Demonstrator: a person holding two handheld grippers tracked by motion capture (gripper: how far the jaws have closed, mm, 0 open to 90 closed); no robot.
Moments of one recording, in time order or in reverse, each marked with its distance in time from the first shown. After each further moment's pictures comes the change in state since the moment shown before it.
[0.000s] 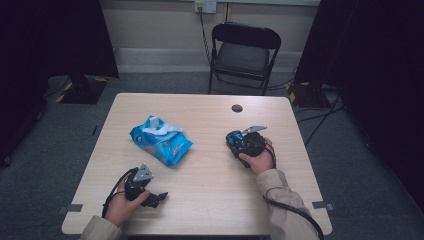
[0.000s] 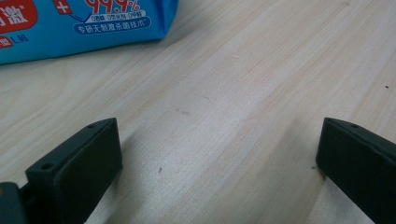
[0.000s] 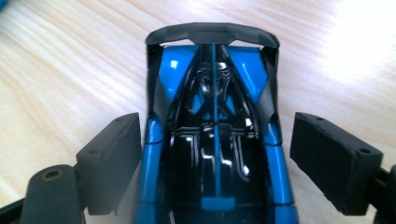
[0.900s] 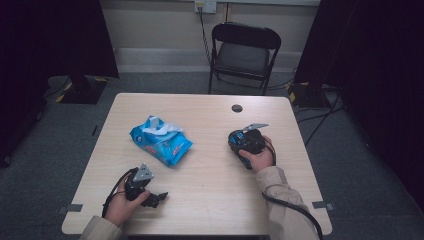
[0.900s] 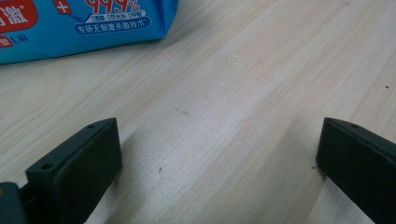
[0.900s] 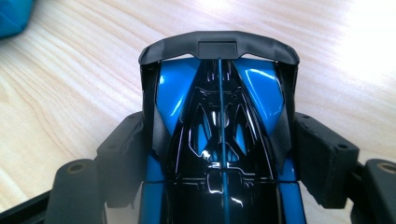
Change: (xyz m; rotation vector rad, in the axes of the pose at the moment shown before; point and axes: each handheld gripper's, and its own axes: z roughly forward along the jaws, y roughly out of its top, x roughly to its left) left arm 0.000 0.000 0.000 0.004 -0.002 0.001; right arm -0.004 0.007 -0.002 -0.016 0.052 0.031
